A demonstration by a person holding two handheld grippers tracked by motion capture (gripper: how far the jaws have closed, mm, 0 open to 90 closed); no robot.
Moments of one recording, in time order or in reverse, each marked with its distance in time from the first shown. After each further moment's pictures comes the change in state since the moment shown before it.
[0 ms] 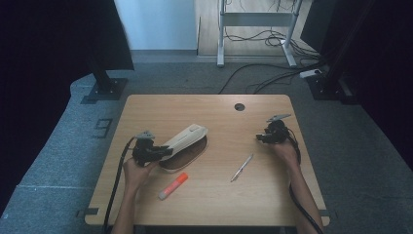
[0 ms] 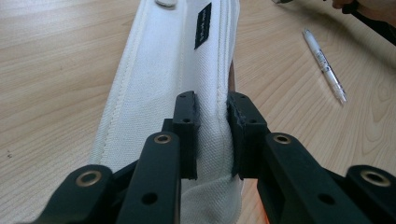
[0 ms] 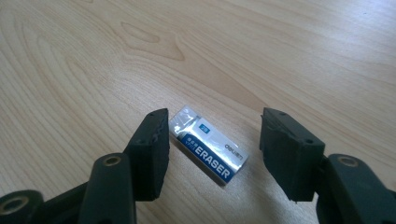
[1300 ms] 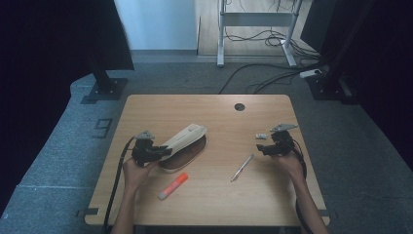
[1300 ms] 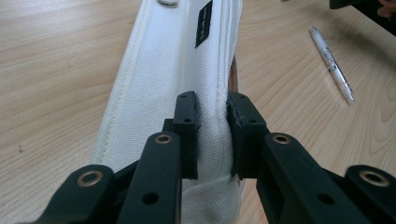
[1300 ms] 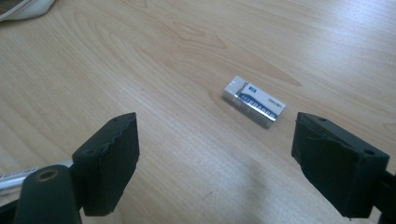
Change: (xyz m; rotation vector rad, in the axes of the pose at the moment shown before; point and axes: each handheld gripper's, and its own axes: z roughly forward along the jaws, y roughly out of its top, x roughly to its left) left arm -0.001 0.000 -0.002 0.004 0.025 0.000; right arm 0.042 -0.019 -0.048 -0.059 -0.041 0.009
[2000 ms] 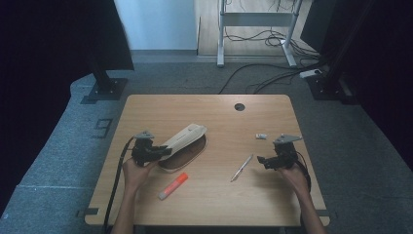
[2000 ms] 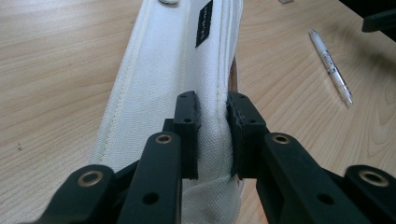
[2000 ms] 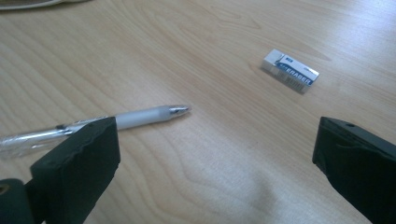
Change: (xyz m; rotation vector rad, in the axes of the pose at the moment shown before) left arm 0.002 0.000 0.000 -0.003 -0.005 -0.015; right arm 0.026 -0.026 -0.027 -0.027 0.035 -0.012
